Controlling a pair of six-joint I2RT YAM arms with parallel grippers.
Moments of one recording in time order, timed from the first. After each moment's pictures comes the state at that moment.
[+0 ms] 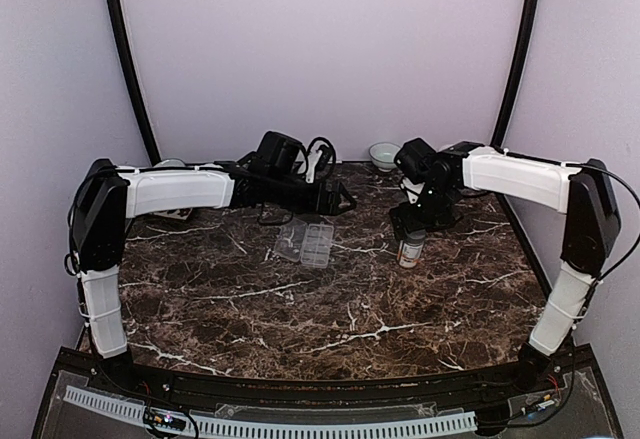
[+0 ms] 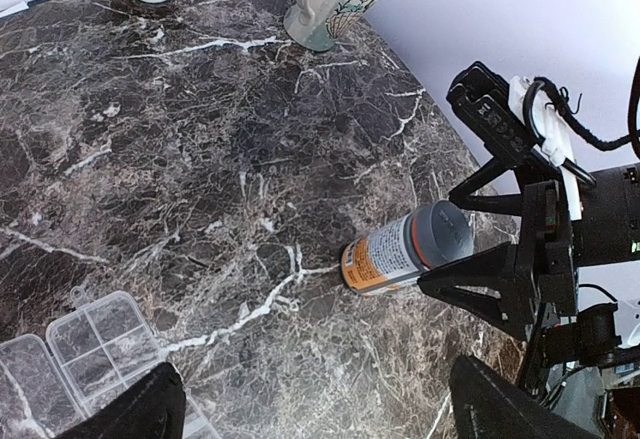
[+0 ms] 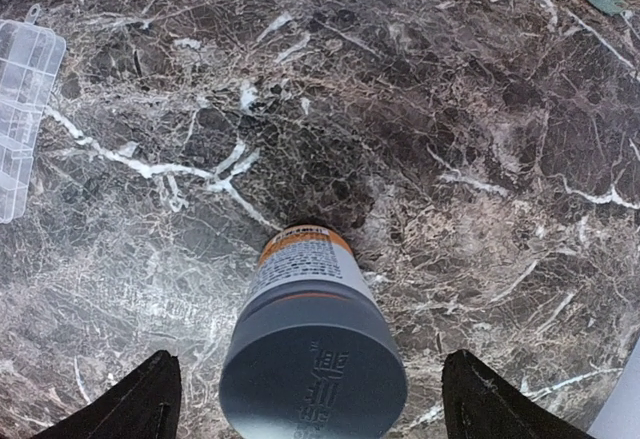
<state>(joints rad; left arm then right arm) -0.75 1.96 1.52 -0.16 0.35 -0.43 0.61 1.76 1.42 -0.94 0.15 0.34</state>
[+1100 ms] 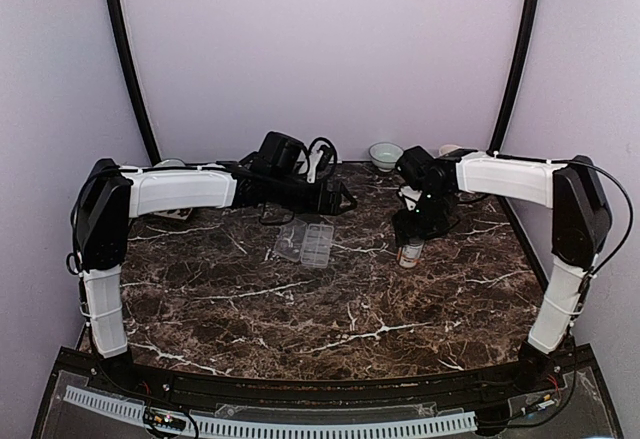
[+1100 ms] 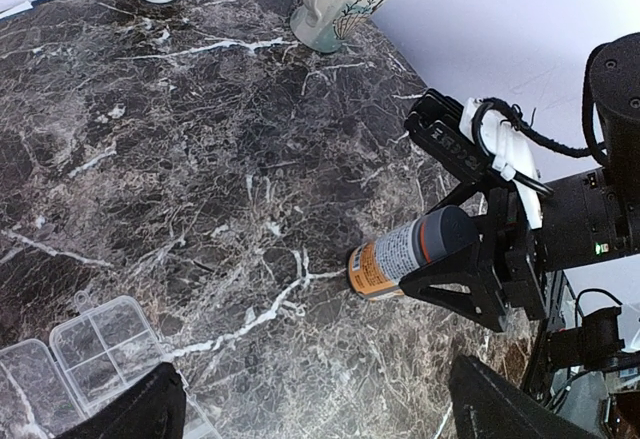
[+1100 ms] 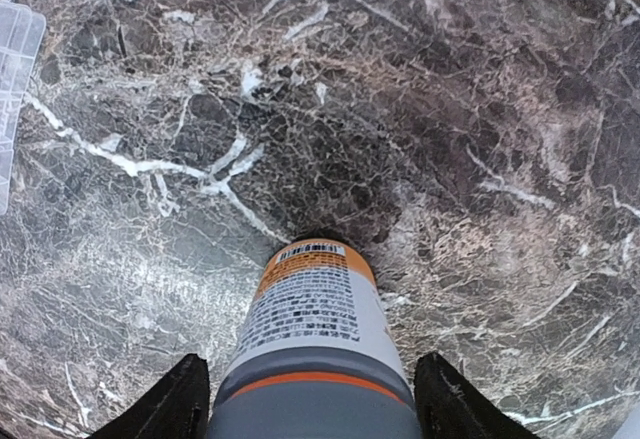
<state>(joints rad) -0.75 1.98 1.54 -0.16 0.34 -0.43 0.57 1.82 1.40 -0.89 0.06 0.30</state>
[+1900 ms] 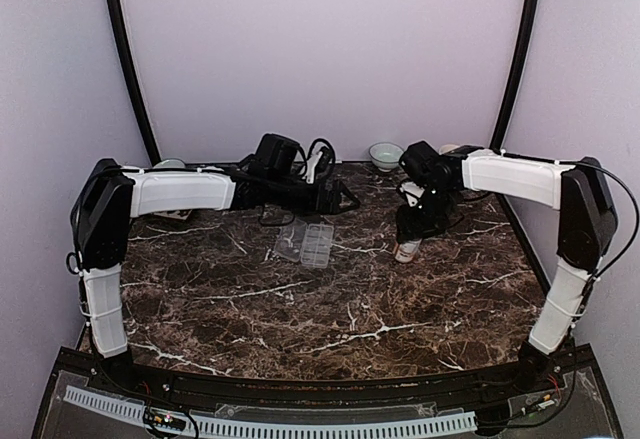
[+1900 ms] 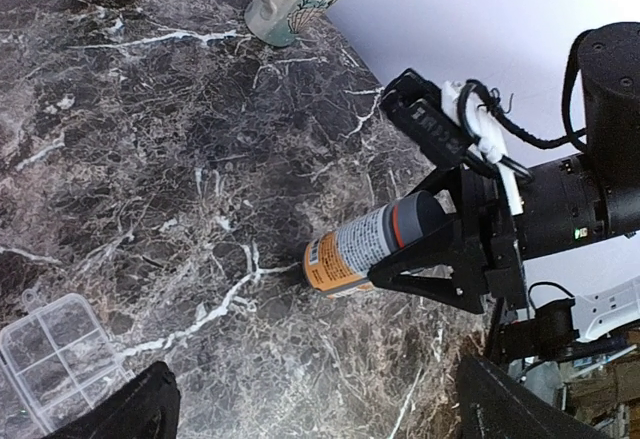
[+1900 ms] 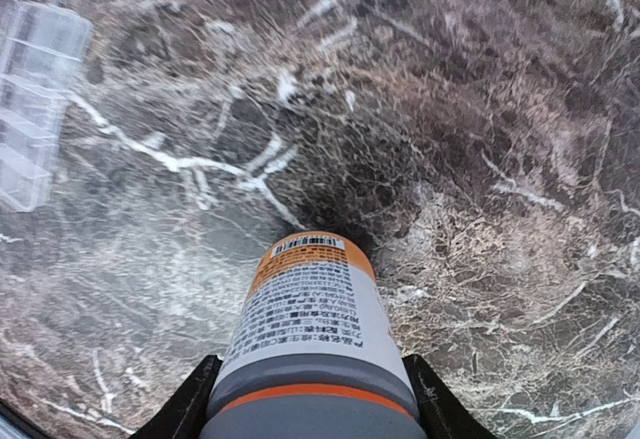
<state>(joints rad) -0.73 1.98 1.51 -0.09 0.46 -0.48 0.56 1.79 1.39 -0.89 0.00 0.30</state>
